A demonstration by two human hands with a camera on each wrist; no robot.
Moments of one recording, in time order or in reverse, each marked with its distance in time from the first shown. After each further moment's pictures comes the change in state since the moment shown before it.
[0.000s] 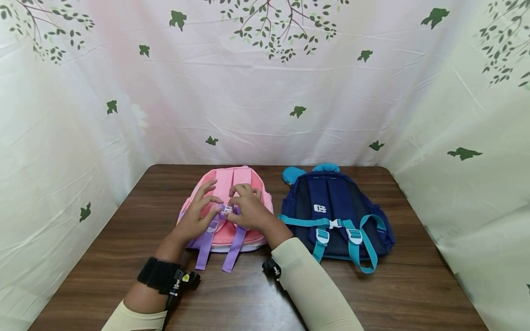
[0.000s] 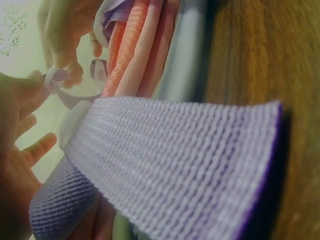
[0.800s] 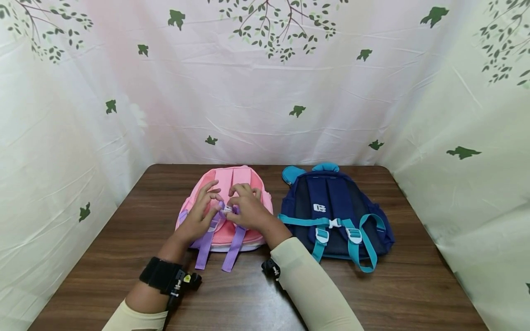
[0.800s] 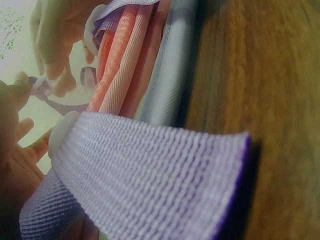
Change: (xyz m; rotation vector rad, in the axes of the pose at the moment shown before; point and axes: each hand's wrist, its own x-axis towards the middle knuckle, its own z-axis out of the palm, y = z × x) left_hand 0.001 0.001 0.009 -0.111 -0.036 -0.030; right_hand 0.001 0.004 0.004 -0.035 0.011 0.003
